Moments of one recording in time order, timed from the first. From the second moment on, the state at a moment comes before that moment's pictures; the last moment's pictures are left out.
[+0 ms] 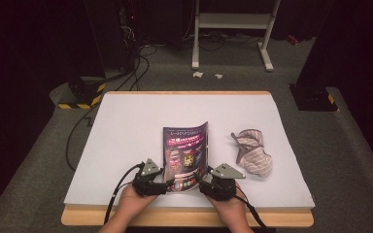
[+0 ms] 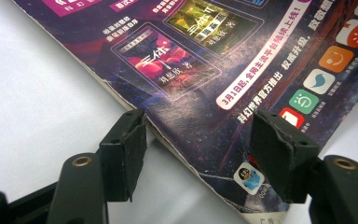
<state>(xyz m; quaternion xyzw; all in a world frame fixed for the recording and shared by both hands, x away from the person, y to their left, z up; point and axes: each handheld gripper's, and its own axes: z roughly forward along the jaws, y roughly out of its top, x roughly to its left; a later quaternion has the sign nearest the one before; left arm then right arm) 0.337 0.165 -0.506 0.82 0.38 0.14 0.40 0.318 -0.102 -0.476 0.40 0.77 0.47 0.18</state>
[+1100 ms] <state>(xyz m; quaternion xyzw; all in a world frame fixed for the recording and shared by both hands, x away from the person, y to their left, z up) 0.317 0.212 -0.505 0.79 0.43 0.17 0.39 0.375 -0.144 -0.482 0.45 0.73 0.47 0.19</state>
